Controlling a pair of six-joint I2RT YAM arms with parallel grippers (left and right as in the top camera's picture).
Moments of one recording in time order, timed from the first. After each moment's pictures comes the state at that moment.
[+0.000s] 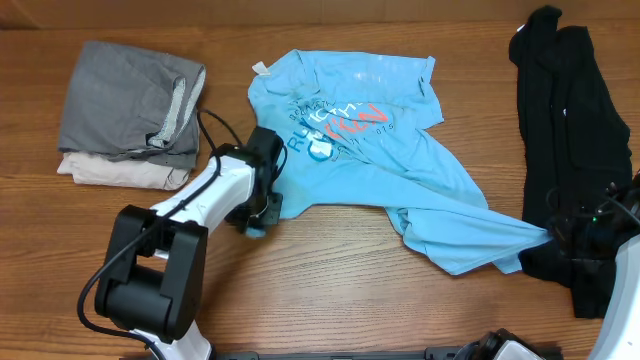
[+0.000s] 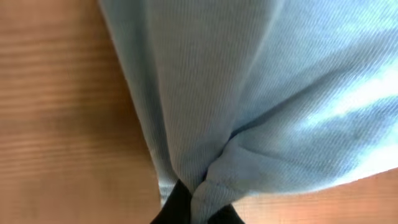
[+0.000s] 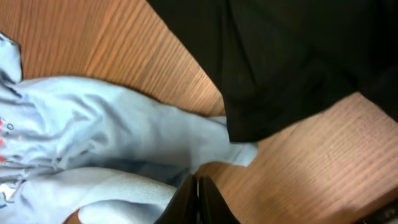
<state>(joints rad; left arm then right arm) -0.32 1.84 1.10 -0.91 -0.03 -0.19 -0.61 1.24 1.05 -1.18 -0.21 0.36</state>
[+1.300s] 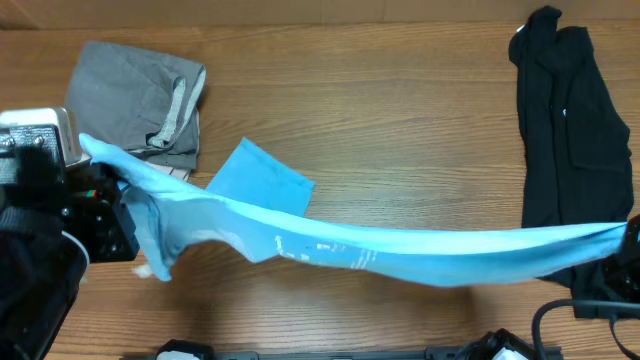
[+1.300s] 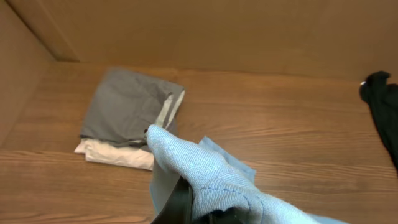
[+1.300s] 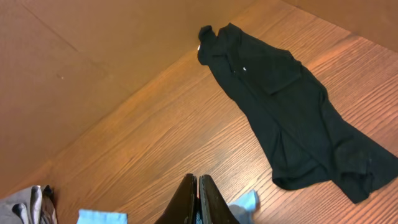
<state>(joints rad) -0.20 1.27 2.40 -1.69 -0.15 -0.20 -0.61 0.95 1.98 -1.64 -0.29 0.25</state>
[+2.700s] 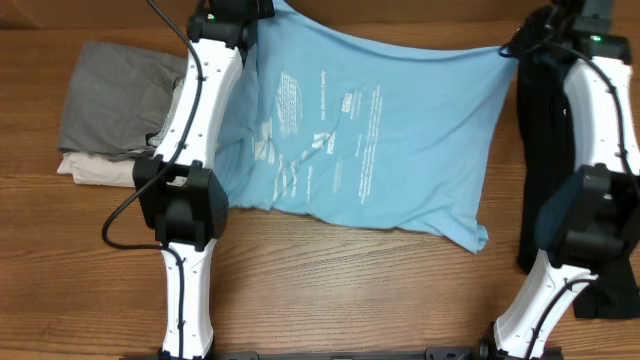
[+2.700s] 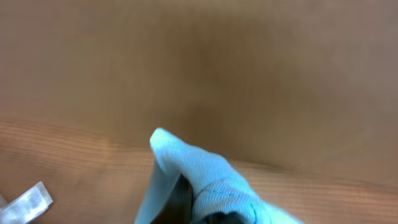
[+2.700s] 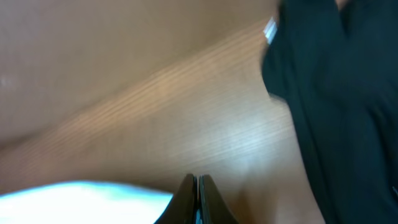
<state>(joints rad) -0.20 2.40 2.39 -0.52 -0.26 -0.29 -0.19 2.16 1.98 -0.65 -0.15 0.30</state>
